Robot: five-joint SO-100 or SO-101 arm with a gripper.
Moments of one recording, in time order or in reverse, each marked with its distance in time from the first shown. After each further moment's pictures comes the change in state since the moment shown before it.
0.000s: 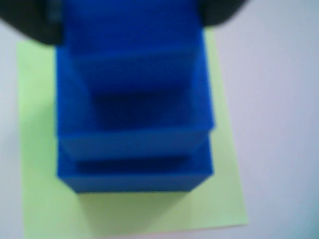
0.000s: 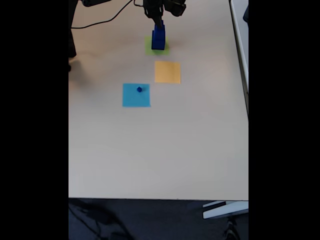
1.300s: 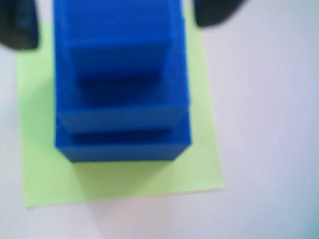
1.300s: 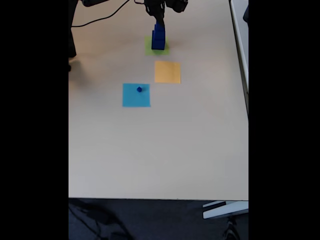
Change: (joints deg) arm 0.0 0.0 -5.4 0.0 -0.1
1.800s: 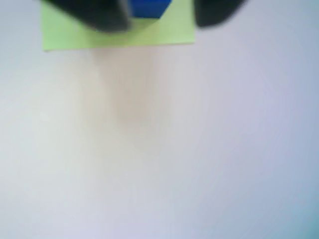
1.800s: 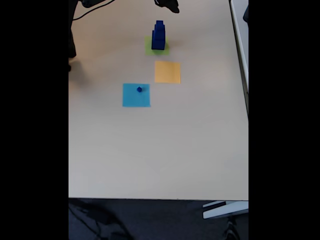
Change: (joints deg) arm 2.0 0.0 -6.3 -8.0 -5.6
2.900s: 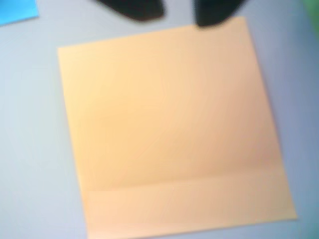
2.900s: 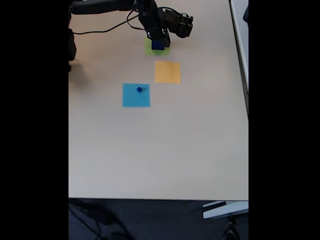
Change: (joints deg) arm 19.7 8.8 28.1 -6.4 -11.4
